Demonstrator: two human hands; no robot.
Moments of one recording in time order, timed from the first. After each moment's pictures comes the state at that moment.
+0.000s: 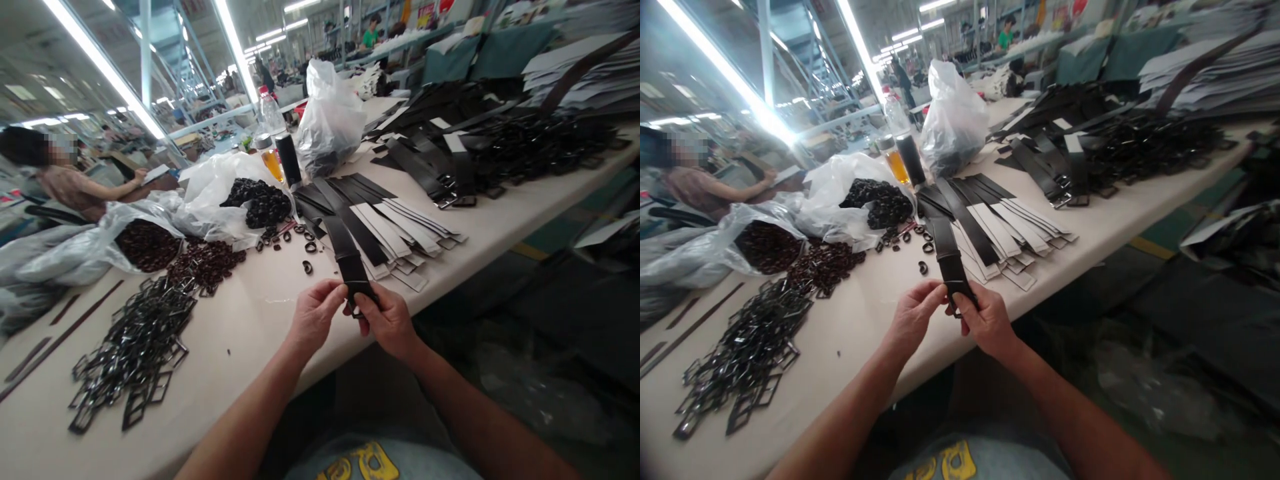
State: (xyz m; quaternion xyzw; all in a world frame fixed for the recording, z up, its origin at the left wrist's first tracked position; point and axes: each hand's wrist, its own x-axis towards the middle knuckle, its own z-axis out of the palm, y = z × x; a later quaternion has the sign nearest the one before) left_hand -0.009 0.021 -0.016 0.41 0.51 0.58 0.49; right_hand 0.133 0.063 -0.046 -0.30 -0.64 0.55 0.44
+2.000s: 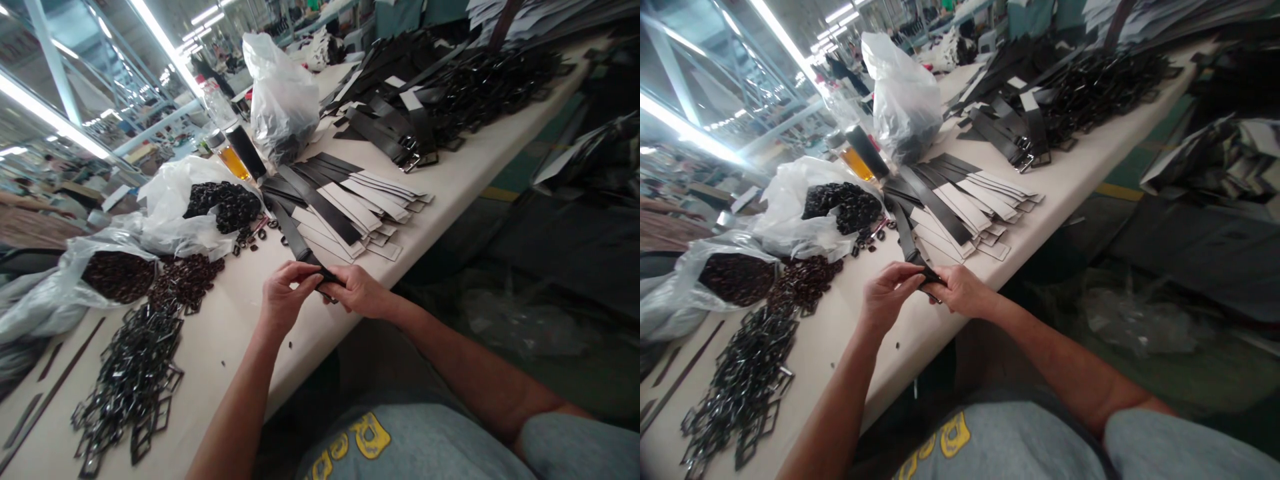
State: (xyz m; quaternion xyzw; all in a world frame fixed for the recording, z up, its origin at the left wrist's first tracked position) left_hand -0.043 0.037 -0.022 0.58 0.59 0.48 0.29; right_hand 0.130 0.087 -0.052 -0.25 -0.70 0.61 0.29
